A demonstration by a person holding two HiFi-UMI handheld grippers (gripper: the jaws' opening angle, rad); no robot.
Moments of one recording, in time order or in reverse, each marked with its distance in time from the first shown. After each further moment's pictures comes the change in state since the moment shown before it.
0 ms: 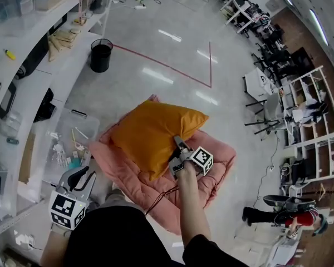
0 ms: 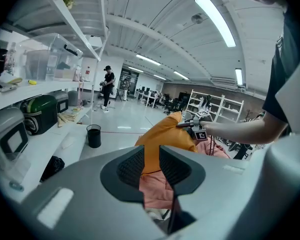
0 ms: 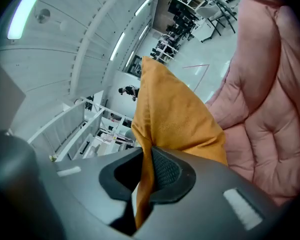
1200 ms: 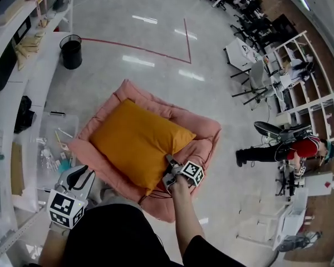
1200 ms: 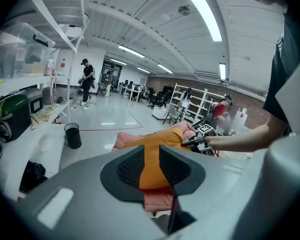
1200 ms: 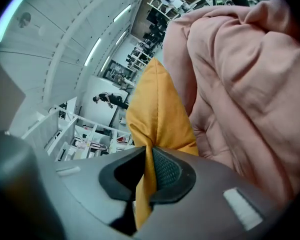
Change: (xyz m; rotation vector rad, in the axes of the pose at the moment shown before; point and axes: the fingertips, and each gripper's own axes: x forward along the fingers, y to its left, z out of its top) left arm 0.059 -0.082 -0.005 0.083 0.077 -0.185; right arm -0.148 -0.170 -0.021 0.126 -0.061 -0.263
